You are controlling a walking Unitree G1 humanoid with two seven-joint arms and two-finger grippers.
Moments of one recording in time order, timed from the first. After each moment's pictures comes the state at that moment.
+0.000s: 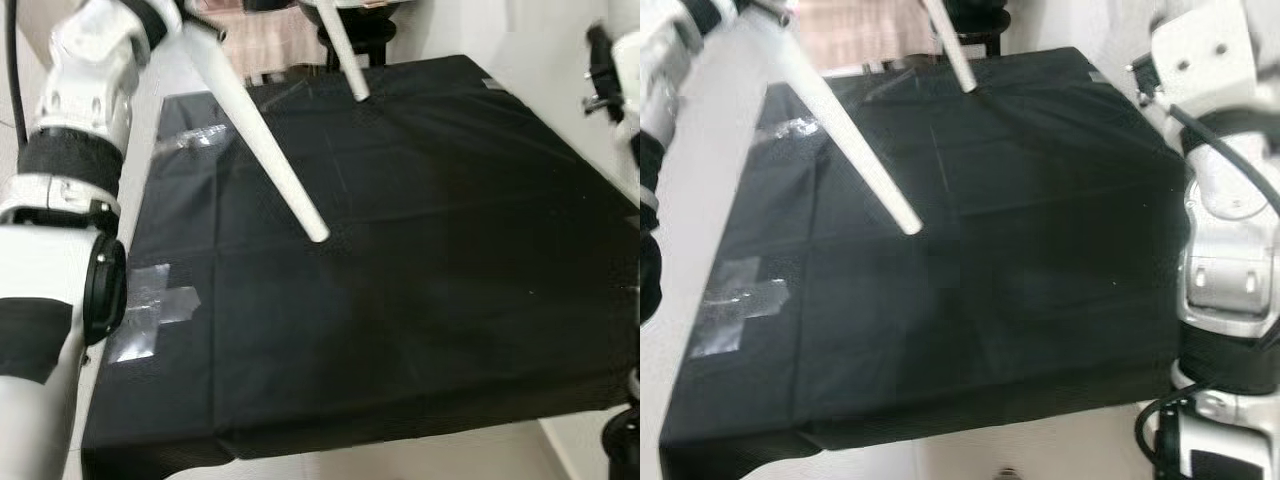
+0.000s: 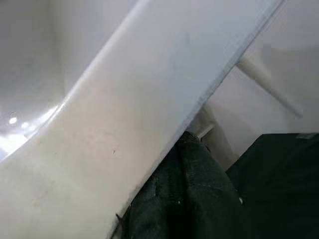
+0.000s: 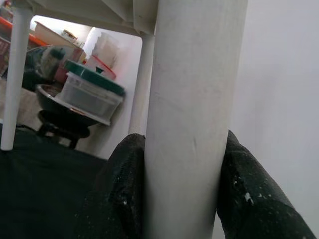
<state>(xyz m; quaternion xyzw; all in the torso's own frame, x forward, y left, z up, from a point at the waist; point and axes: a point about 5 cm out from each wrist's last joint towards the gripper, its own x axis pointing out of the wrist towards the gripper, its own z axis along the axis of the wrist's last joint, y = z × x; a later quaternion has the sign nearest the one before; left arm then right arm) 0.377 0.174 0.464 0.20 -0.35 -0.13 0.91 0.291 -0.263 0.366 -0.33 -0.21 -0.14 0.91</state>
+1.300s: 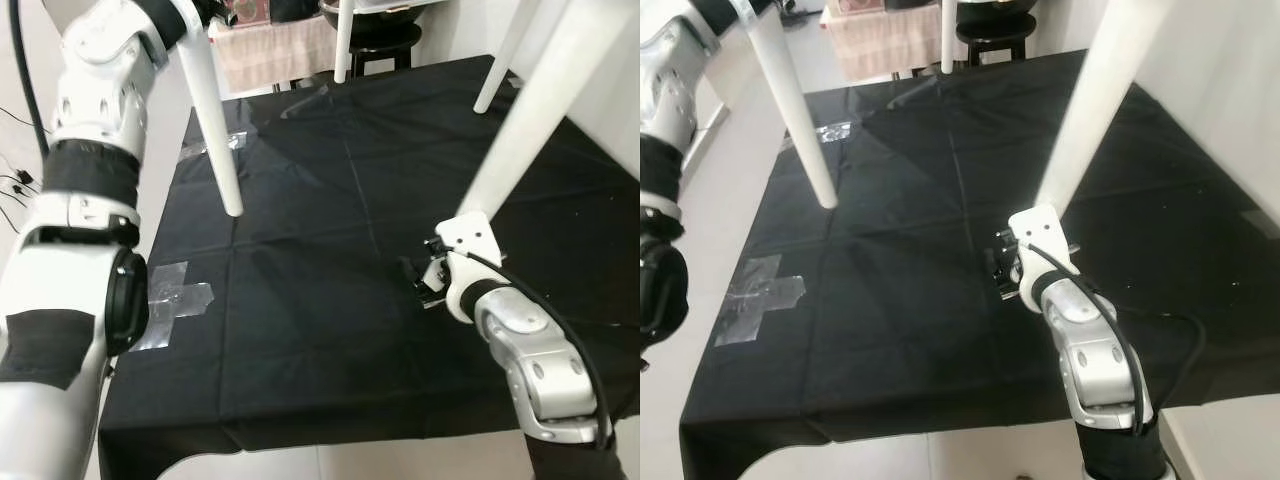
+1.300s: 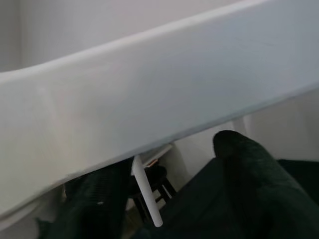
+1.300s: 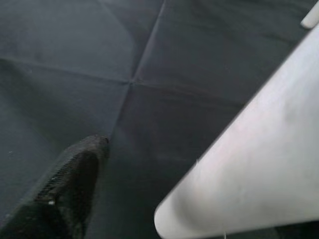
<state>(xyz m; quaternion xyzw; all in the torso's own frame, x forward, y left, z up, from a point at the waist) 0.370 0.163 0.438 0.12 -0.36 -0.24 0.90 0.296 -0.178 0.208 -0.16 0.09 0.06 0.98</state>
